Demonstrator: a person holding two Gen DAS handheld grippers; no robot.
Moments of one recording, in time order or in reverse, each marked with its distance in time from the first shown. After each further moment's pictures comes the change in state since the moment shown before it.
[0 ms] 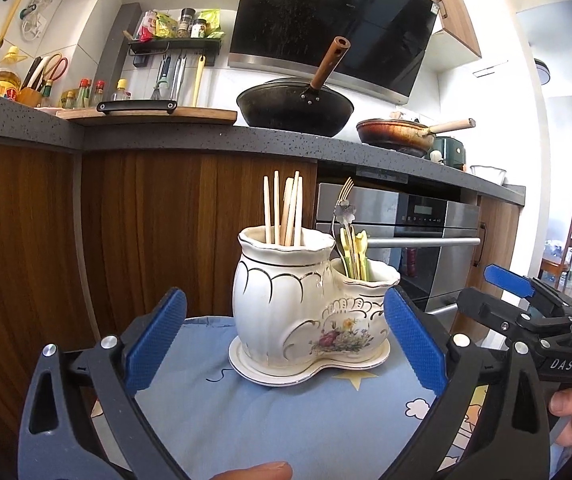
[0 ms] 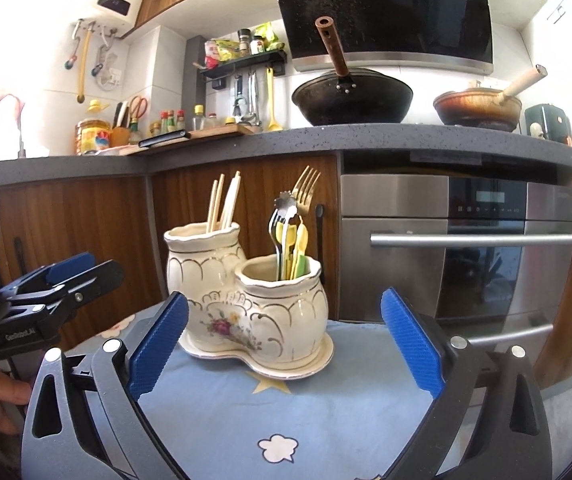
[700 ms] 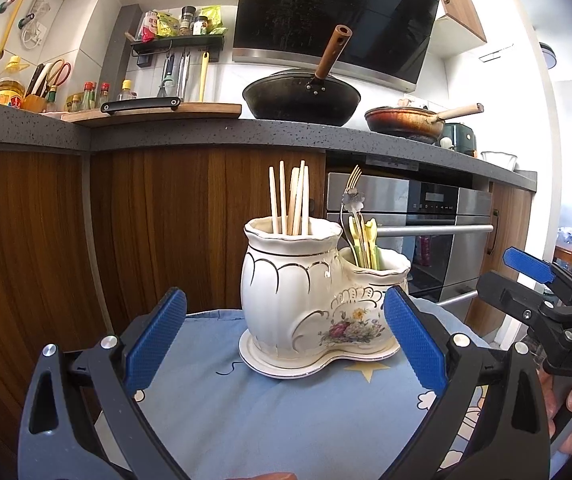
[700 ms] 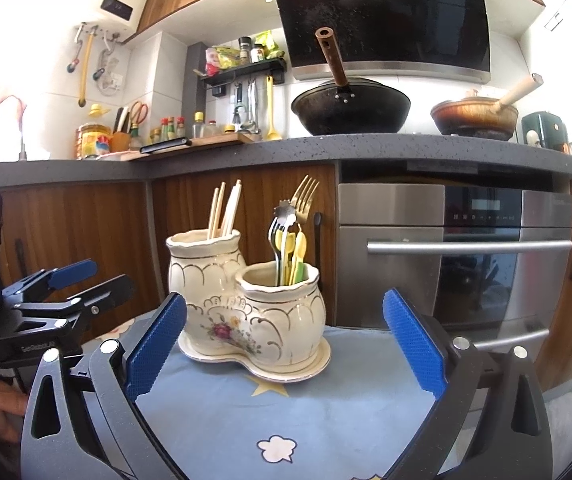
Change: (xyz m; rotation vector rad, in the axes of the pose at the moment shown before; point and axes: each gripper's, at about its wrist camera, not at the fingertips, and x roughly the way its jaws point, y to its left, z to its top) left arm 0.001 -0.006 -0.002 0.029 0.030 0.054; right arm -0.008 0.004 0.000 -0.007 -0.024 -0.015
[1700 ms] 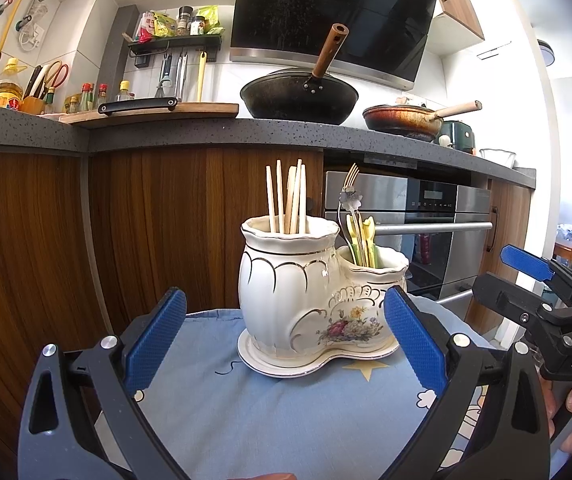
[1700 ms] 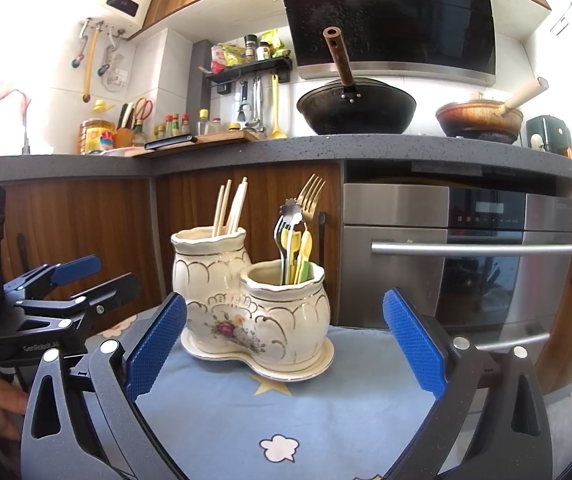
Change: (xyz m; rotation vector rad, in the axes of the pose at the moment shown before) left arm 0.000 -0.001 0.001 0.007 0.002 -0.006; right arm 0.001 0.002 0.000 -0.007 0.003 0.005
